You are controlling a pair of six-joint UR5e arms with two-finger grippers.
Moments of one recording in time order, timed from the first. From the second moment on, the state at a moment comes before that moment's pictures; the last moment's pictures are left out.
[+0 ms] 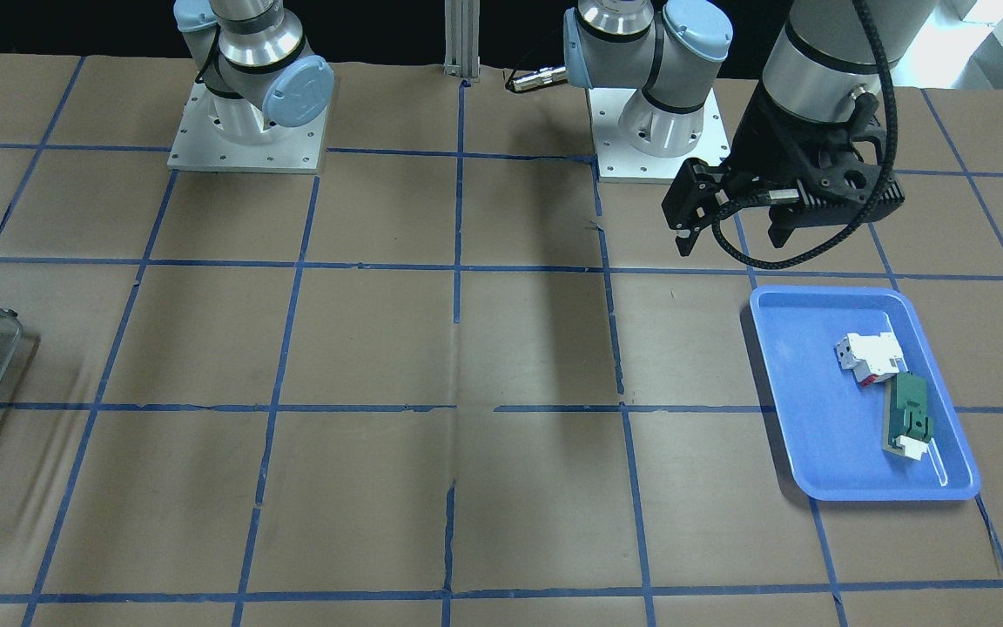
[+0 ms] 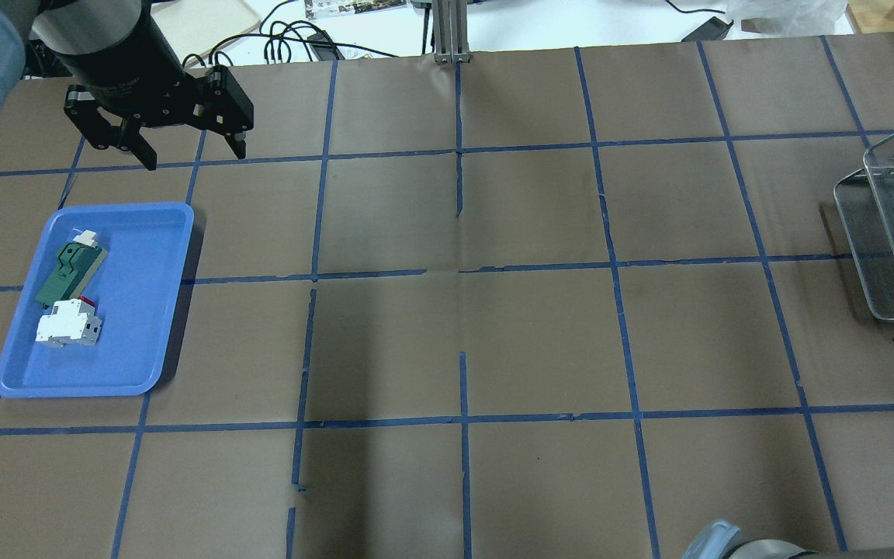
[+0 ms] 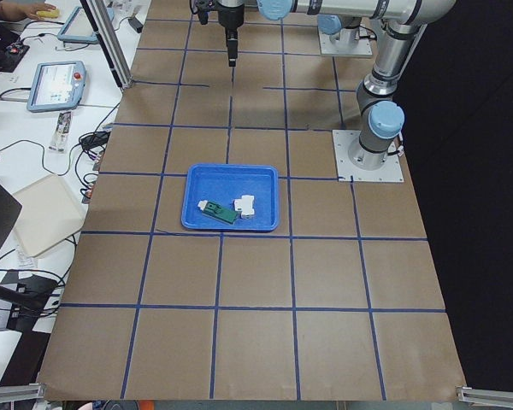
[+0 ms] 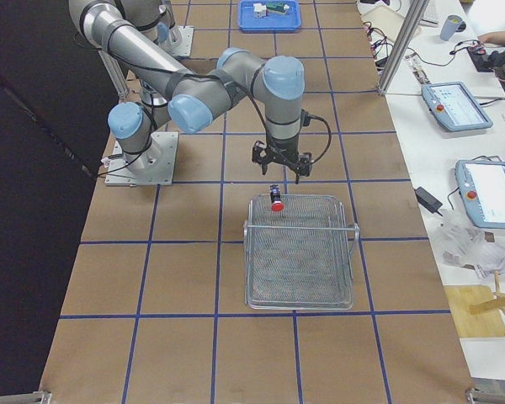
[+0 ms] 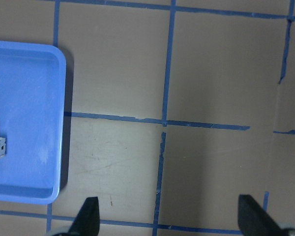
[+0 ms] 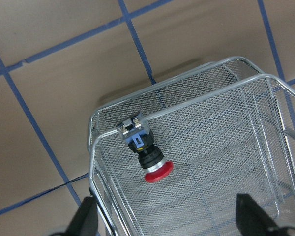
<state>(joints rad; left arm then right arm) -1.55 -1.62 -1.48 -1.58 1.59 -0.09 0.85 -1.48 1.52 -1.72 -1.58 -1.89</state>
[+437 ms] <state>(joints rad) -1.57 -1.61 -1.48 -1.58 1.55 -0.08 1.04 -1.56 1.51 -1.64 -1.57 -1.56</state>
